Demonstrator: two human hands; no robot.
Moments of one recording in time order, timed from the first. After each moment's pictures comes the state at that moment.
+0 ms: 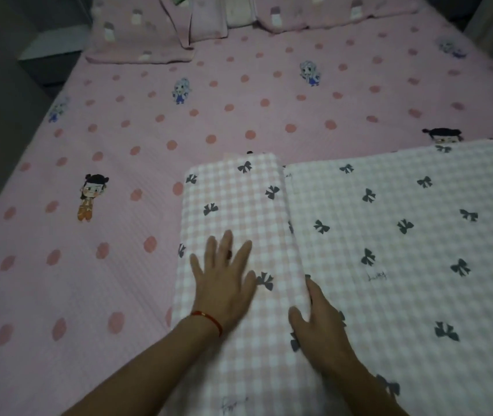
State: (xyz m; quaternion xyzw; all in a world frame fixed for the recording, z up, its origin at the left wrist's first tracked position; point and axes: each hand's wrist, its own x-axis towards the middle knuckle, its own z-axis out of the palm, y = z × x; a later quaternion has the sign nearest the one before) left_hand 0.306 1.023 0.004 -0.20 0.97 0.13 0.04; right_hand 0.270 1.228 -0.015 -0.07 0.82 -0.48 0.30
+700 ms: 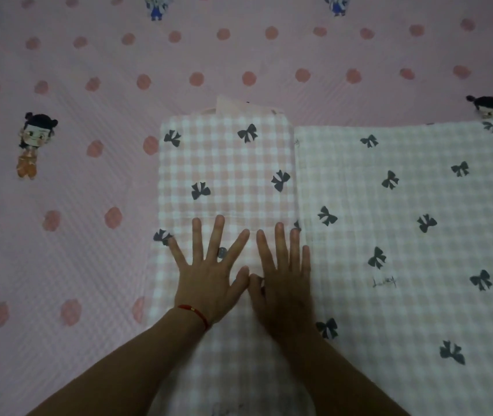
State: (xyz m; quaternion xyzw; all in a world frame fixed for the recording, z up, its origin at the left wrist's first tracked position) left_hand 0.288 1.007 -0.070 -0.18 0.98 0.03 0.09; right_hand 0.222 1.163 -0.078 -0.33 0.93 -0.15 0.09
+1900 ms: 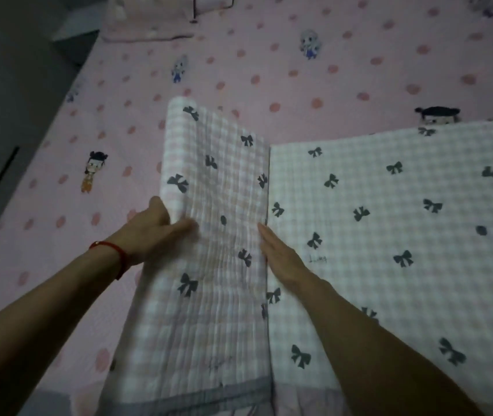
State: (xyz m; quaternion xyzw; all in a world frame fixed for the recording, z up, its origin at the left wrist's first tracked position) left_hand 0.254 1.083 0.180 -0.43 0.83 0.32 0.17; right_hand 0.142 1.268 -0.032 -0.24 0.72 -0.47 0.45
